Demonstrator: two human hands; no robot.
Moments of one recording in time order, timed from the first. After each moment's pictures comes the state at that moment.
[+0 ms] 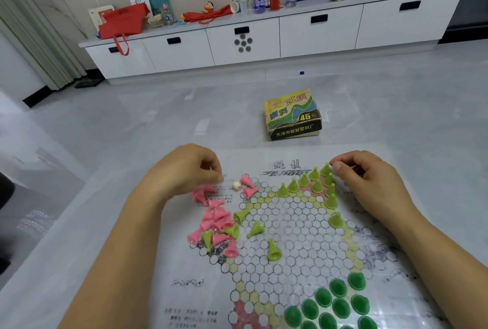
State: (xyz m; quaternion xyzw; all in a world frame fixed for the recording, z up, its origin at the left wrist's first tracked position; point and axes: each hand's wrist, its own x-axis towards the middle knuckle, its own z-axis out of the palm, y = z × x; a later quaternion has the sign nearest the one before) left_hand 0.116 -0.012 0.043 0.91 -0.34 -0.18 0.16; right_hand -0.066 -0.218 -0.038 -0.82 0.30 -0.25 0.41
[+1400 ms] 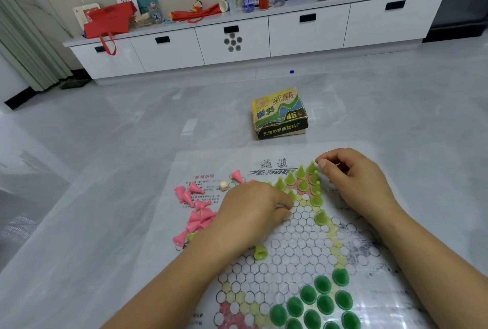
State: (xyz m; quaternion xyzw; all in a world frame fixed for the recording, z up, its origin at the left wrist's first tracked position) left_hand 0.024 -0.061 0.006 0.84 -0.52 -0.15 0.10; right_hand -0.067 -0.220 -0.038 -0.82 0.29 -0.25 0.42
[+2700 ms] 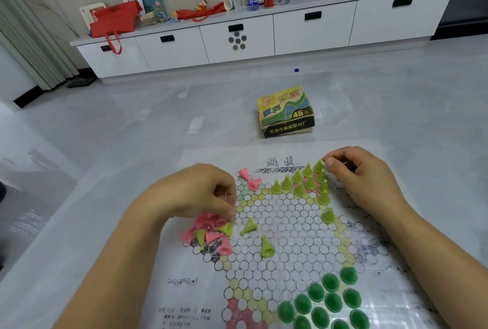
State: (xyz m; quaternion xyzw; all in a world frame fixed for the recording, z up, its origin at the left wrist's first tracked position) left_hand 0.087 -0.016 0.041 0.85 -0.43 -0.29 0.07; right_hand -0.067 -0.218 -0.036 -0.82 0.29 -0.25 0.42
